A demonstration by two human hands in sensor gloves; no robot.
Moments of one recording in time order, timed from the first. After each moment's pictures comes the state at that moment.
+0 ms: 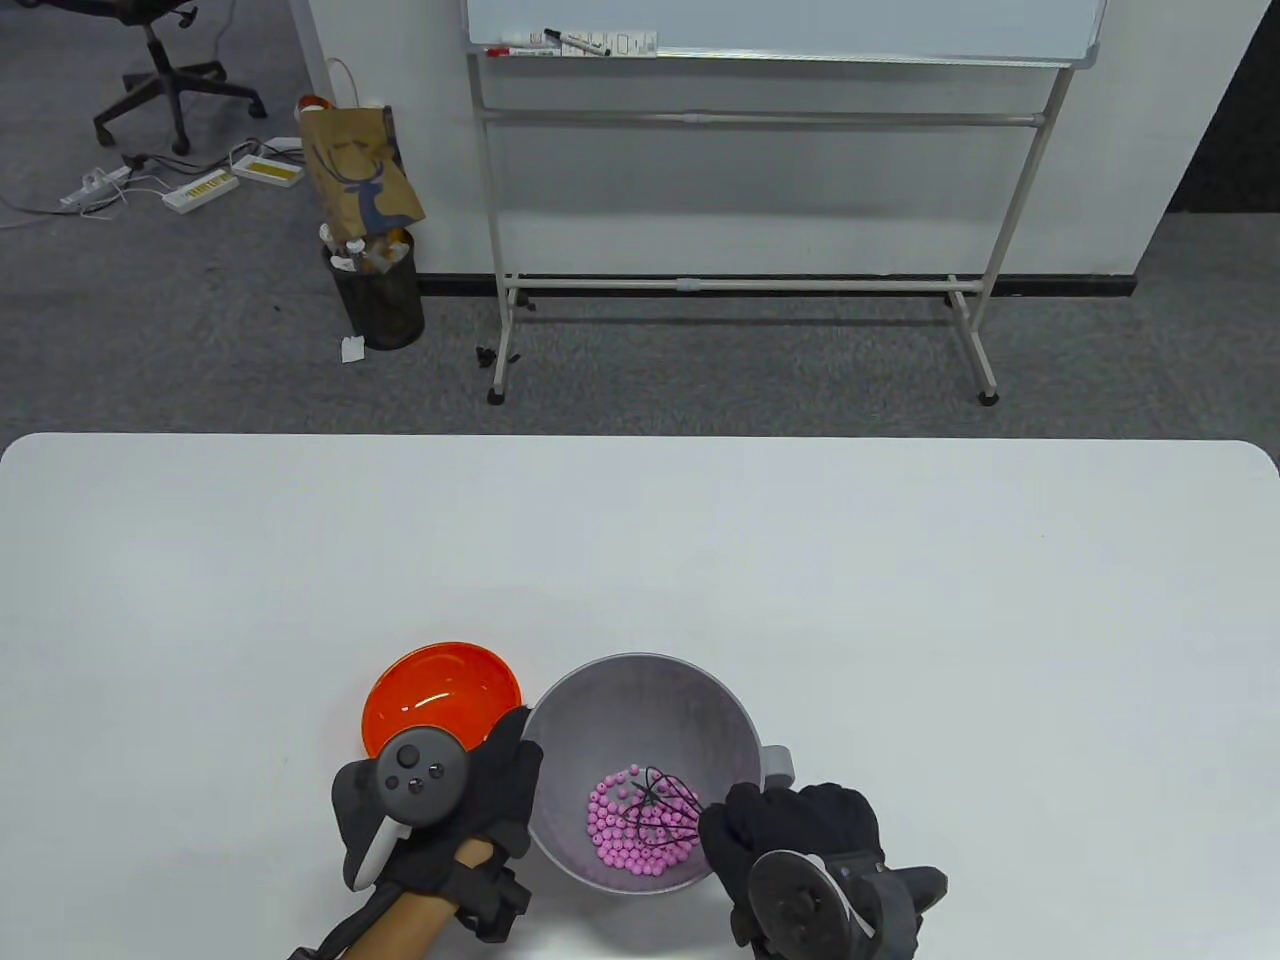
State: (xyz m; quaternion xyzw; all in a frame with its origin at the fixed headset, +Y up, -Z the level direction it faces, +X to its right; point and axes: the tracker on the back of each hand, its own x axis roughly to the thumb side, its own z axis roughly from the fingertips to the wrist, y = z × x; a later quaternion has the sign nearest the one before) left_hand -0.204 -0.718 -0.305 0.03 -0.06 0.33 0.94; right_hand 0.094 -0.631 -0.211 0.04 -0.23 0.96 0.18
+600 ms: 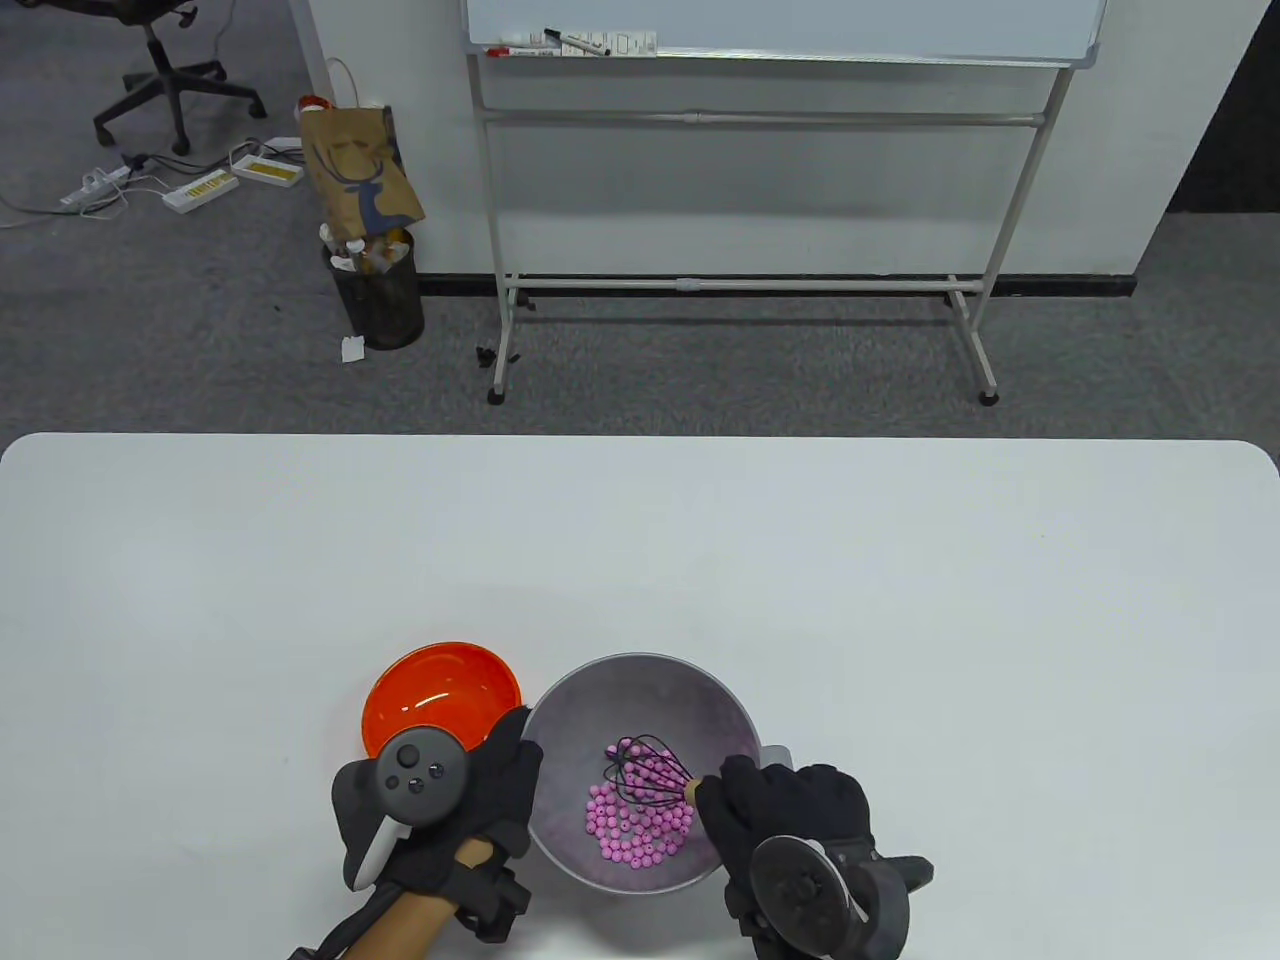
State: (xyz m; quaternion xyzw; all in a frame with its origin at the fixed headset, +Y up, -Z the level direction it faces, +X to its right) left_hand -0.204 -0.718 -0.304 0.03 -0.05 0.33 0.94; right_hand 0.097 -0.650 -0.225 0.01 -0.29 0.94 0.17
